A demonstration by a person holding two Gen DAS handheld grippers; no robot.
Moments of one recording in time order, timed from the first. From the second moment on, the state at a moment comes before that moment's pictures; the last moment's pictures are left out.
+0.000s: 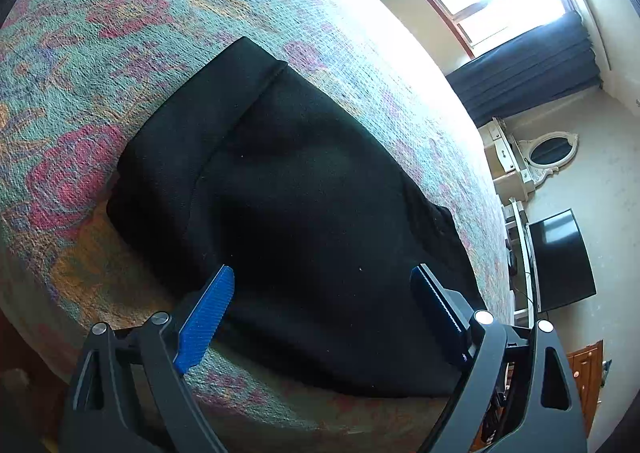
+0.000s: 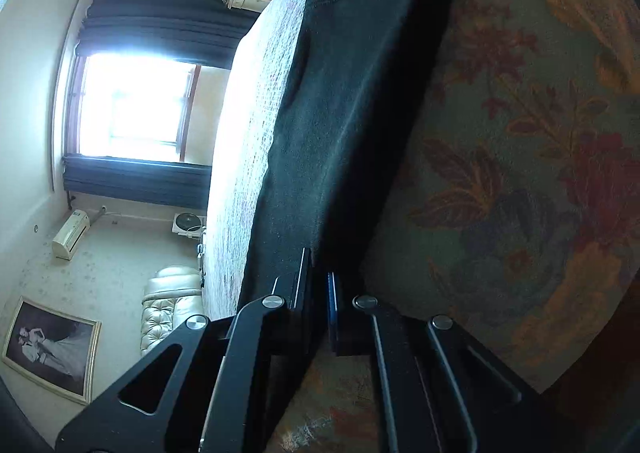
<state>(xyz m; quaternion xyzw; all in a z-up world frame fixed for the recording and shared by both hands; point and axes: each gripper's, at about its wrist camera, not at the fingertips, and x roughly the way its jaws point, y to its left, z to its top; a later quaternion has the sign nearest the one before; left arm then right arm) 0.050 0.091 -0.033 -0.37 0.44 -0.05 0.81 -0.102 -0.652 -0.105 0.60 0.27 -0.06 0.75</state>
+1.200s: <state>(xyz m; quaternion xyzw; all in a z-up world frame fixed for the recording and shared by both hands) 0.059 0.089 -0.033 -0.36 0.44 -0.06 0.82 -0.034 -0.504 -0.089 0.57 0.40 0.14 0.71</state>
